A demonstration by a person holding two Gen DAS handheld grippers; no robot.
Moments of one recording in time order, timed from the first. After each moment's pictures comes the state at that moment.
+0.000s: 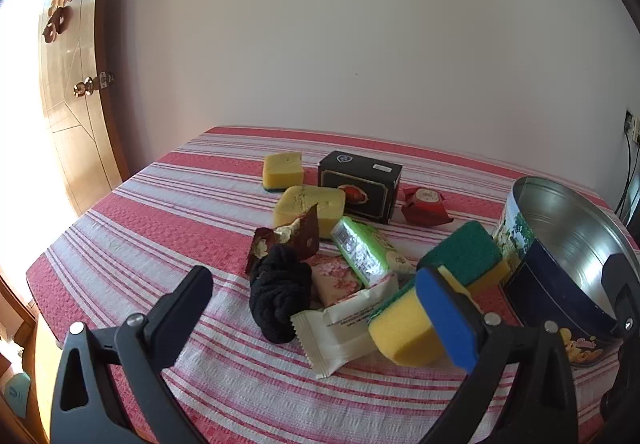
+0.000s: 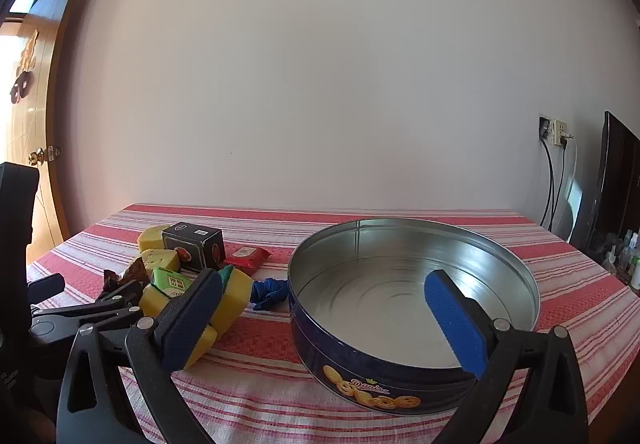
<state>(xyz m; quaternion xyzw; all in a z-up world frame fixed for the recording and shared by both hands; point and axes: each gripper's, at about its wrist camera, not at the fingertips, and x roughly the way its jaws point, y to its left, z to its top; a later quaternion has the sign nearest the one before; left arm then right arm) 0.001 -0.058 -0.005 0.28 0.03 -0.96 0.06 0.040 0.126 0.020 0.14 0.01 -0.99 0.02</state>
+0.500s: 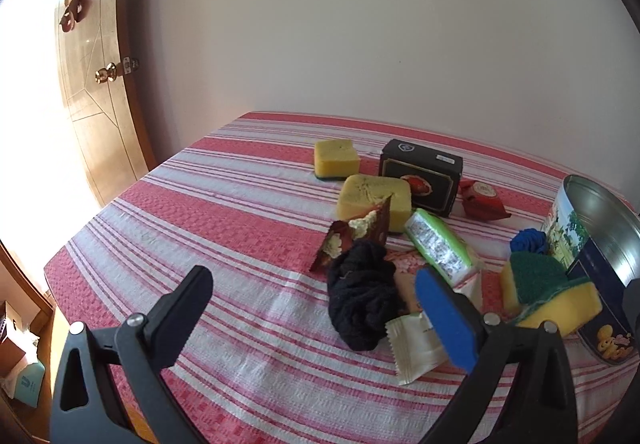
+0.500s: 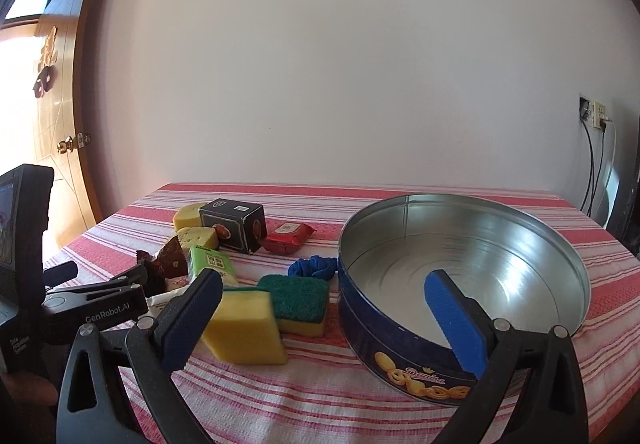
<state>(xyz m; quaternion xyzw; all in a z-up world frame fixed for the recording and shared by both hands) -0.009 -0.104 -0.017 0.30 0.03 -0.95 0.11 0.025 0.114 0.009 0.19 0.00 -0.98 0.10</state>
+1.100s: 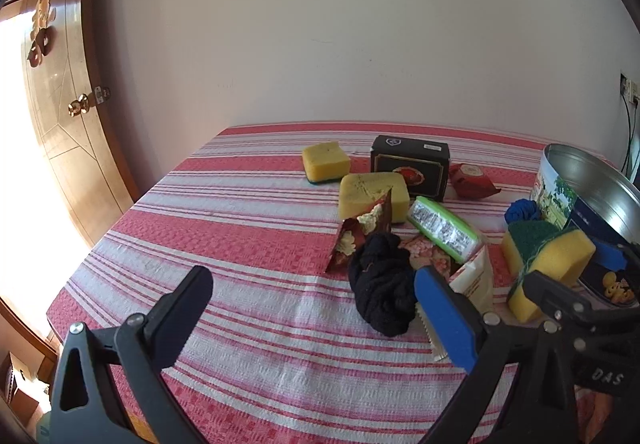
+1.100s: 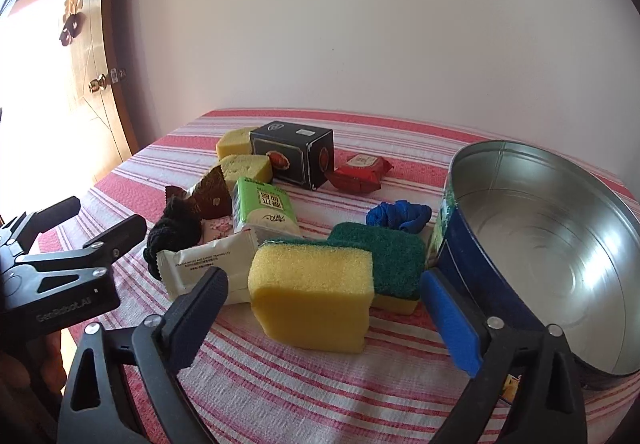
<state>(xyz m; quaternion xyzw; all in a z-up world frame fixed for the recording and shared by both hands) -0.001 -0.115 -0.015 0.30 -0.03 -0.95 0.04 -0.022 0.058 -0.023 0.32 0.05 -0.93 0.18</state>
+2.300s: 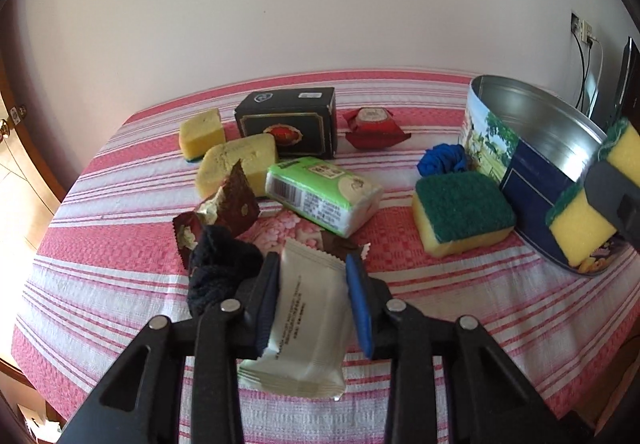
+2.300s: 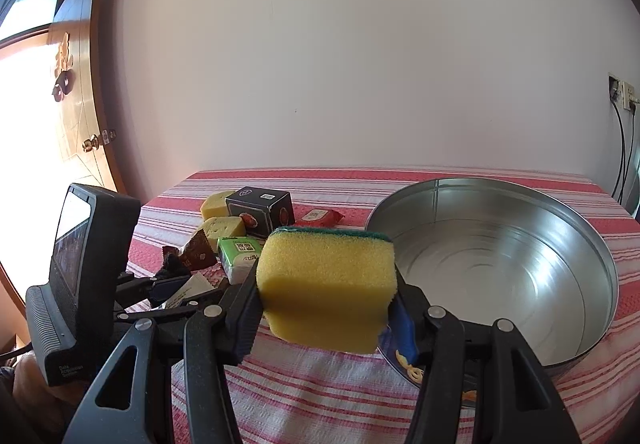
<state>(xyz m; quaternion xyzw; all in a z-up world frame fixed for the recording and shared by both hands) -0.031 -0.038 -0.029 0.38 -0.07 -0.92 -0.07 0.018 0.118 0.015 0.22 -0.01 -0.96 0.15</state>
